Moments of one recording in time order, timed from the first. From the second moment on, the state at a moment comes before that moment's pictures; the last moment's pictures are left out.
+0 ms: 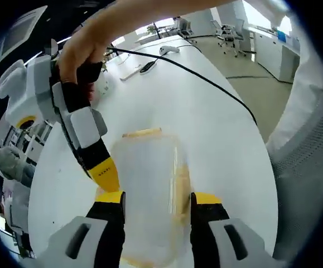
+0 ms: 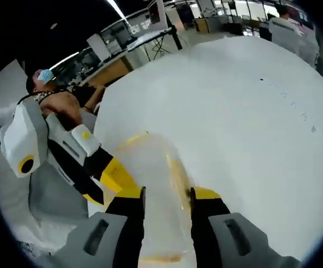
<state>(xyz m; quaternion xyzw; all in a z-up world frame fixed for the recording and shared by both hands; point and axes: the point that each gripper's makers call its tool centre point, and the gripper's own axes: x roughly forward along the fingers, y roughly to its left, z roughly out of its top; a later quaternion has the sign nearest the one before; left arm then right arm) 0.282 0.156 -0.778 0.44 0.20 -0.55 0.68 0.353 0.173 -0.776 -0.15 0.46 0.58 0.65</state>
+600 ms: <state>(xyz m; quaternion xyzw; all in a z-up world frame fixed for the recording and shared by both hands) 0.283 0.156 -0.775 0.38 0.22 -0.57 0.69 0.343 0.176 -0.778 -0.17 0.46 0.60 0.63</state>
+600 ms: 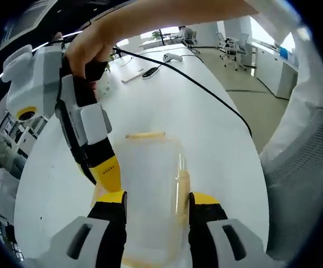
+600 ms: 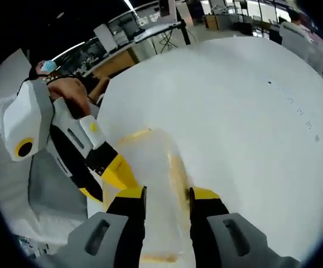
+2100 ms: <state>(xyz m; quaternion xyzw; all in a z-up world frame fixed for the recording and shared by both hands) 0.281 0.159 -0.778 0.46 0.17 -0.56 0.66 0.352 0.180 -0.785 -0.14 0.53 0.61 0.57</state>
